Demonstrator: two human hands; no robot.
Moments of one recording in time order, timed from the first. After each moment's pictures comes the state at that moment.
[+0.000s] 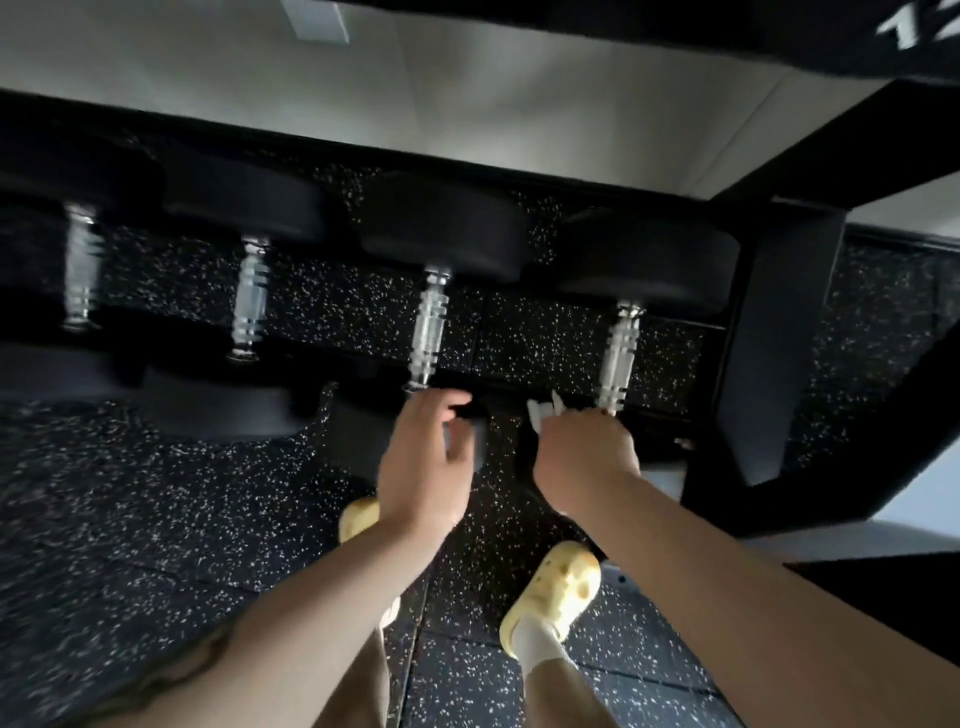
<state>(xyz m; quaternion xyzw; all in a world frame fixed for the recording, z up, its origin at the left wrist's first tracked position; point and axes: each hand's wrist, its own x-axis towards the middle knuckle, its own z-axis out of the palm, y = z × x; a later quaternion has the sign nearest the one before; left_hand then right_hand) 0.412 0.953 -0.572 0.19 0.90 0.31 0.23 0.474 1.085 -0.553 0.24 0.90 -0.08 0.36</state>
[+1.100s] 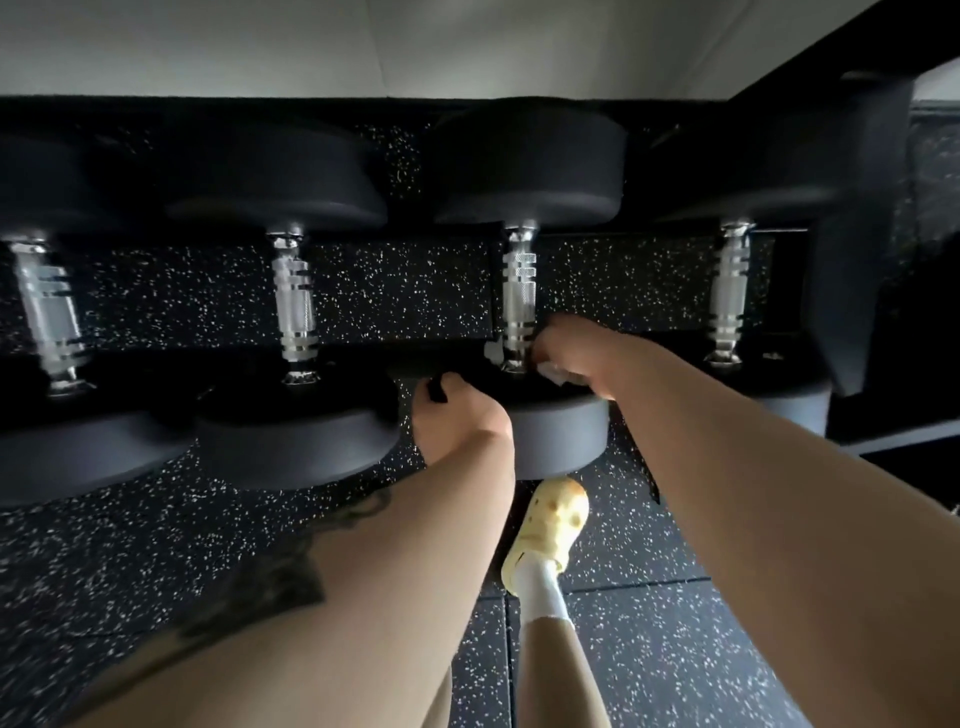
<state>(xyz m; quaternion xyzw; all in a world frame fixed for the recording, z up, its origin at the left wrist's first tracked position) 0.318 0.921 -0.638 -0.31 0.81 0.43 0.26 0.340 1.039 -0.630 0.49 0.67 -0.45 0.33</state>
